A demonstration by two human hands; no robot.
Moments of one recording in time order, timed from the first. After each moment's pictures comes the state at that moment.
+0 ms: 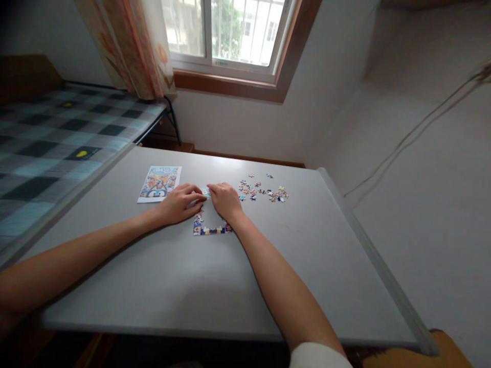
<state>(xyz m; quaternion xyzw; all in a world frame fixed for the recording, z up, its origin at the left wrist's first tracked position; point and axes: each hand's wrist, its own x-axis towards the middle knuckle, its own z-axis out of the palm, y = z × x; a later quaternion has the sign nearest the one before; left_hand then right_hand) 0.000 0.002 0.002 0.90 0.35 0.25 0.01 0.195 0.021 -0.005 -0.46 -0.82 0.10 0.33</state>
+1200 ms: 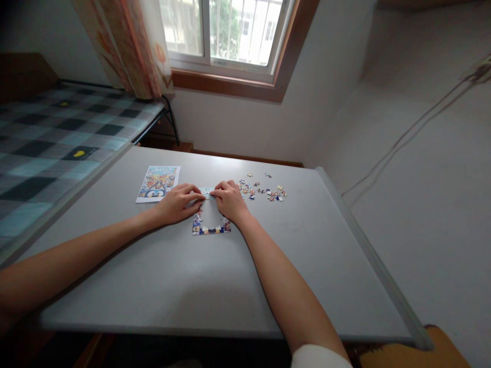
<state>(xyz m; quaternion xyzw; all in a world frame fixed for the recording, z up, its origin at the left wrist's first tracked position) -0.001 0.002 0.001 0.90 0.34 0.26 0.01 0.221 0.019 -0.010 -0.42 -0.85 0.07 0.31</state>
